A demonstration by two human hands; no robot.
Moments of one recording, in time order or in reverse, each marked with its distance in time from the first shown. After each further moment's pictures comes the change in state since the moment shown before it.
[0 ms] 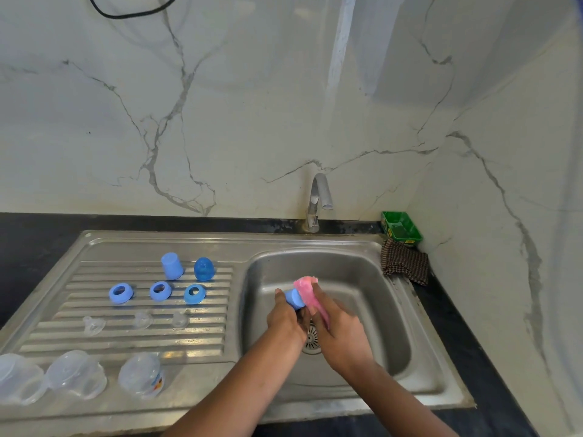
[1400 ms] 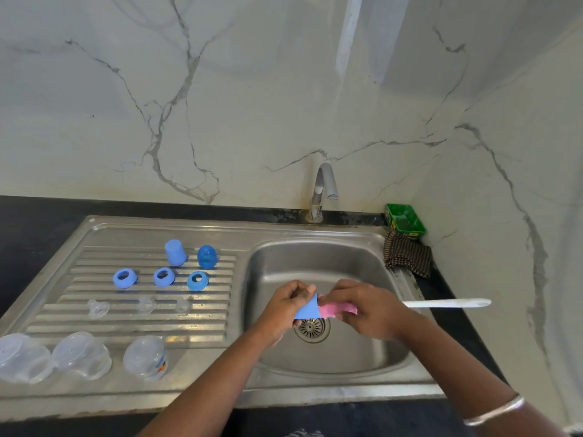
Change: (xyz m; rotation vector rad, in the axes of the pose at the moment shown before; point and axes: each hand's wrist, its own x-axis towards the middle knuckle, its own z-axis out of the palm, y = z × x) left_hand 0.002 0.018 -0.043 0.952 -0.619 0.507; right_hand 0.036 0.023 -0.071 -0.318 -0.466 -0.354
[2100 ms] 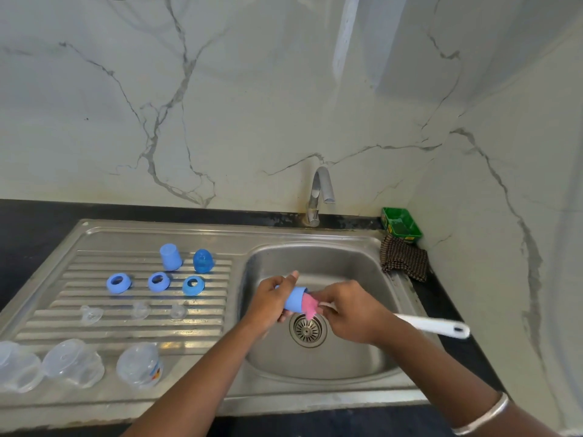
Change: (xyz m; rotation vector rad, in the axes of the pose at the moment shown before) left_hand 0.011 0.015 -0.016 0.088 0.198 -0.033; right_hand 0.017 -0.035 -0.003 -0.034 0.082 0.032
